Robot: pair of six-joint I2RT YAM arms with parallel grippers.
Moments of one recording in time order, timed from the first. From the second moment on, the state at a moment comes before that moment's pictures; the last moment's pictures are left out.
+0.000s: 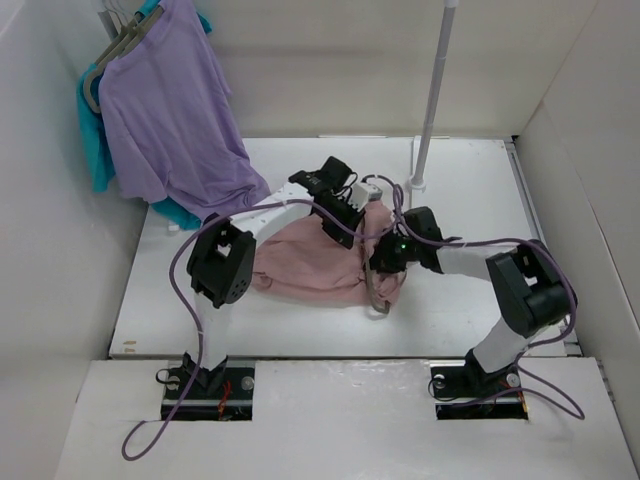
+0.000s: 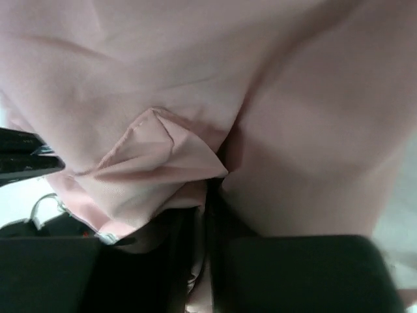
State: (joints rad) left arm -0.67 2.03 1.68 -0.77 0.50 0.16; right arm 0.38 1.67 0.71 0.15 -0.50 0.71
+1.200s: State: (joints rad) left arm -0.72 2.01 1.60 -0.70 0.39 0.16; right arm 0.29 1.87 1.01 -0.04 -0.53 0.56
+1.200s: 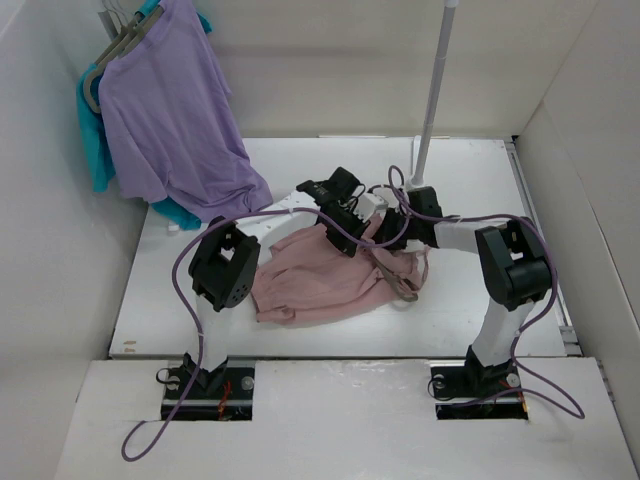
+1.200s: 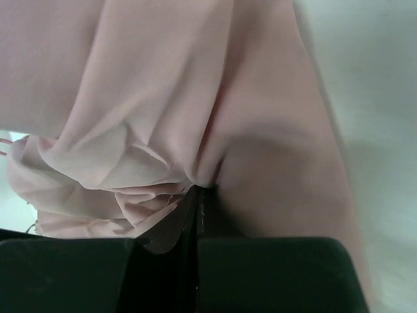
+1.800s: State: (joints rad) left arm -0.69 2.02 1.72 -0.90 0.50 0.19; right arm 0.43 1.80 0.66 0.59 -0.44 0.73
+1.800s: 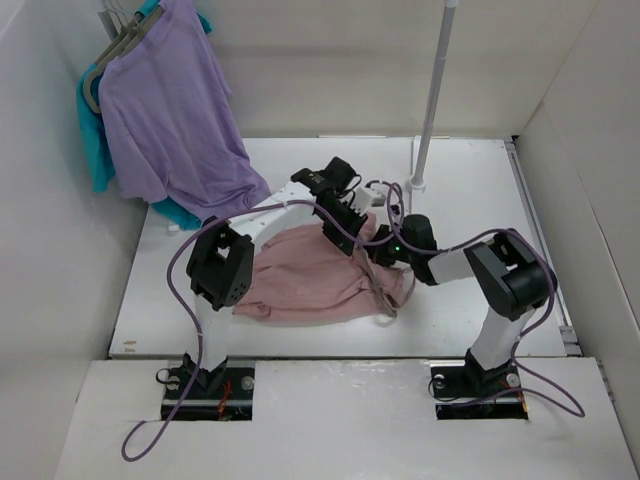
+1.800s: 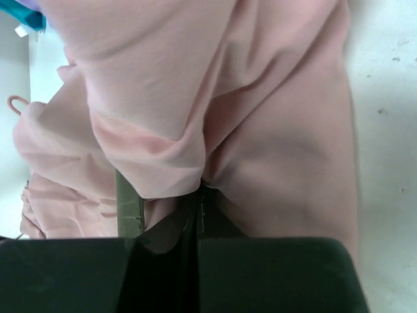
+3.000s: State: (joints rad) left arm -0.71 1.89 1.48 -0.68 0.49 0.31; right arm 0.48 1.39 0.60 0.18 -0.25 0.80
